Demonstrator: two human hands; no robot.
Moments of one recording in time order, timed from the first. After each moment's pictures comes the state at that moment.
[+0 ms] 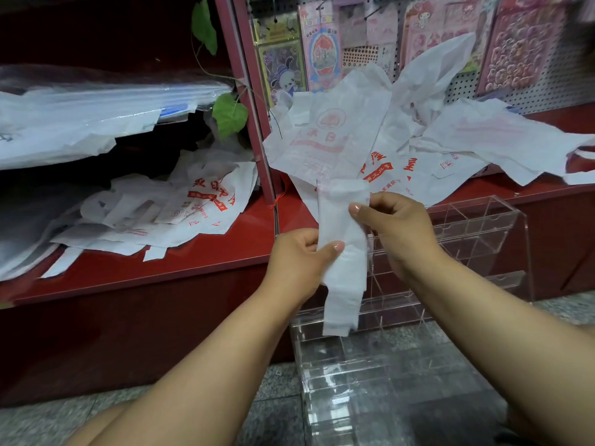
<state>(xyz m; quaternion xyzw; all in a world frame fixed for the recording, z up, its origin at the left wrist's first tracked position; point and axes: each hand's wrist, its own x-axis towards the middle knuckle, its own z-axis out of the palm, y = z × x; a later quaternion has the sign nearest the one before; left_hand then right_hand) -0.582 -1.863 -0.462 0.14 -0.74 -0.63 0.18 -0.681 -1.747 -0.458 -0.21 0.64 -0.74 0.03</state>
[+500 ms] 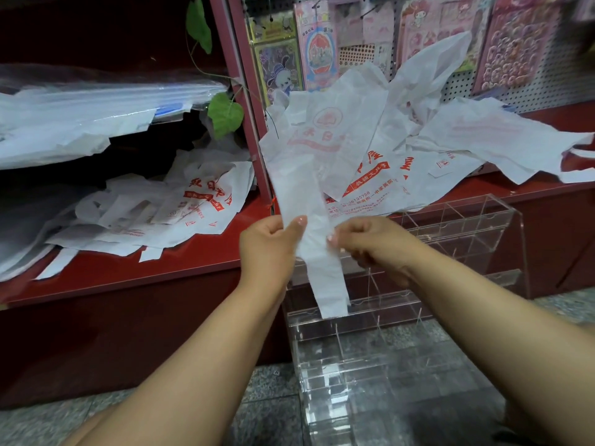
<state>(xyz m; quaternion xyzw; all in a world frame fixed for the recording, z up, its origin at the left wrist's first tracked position) -0.584 -1.878 -0.451 0.22 -0.67 -0.64 0.32 -0.676 -1.743 -0.457 -0.26 0.71 -0.60 0.25</state>
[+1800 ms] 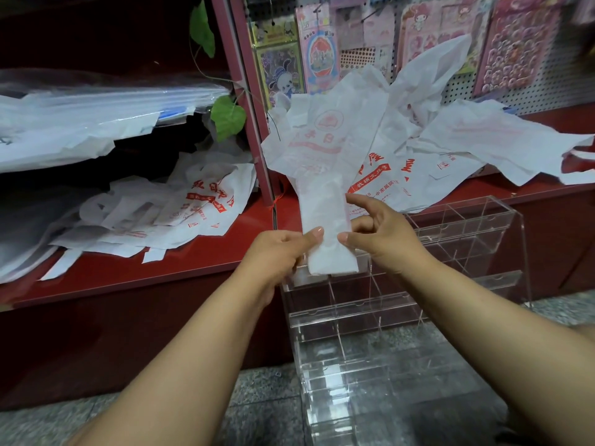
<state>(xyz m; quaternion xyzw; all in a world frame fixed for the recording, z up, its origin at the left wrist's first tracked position) -0.577 -1.887 -0.441 0.25 -0.75 -0.60 0.10 -0.676 -1.743 -0.460 -0.29 0.68 -0.66 0.11</state>
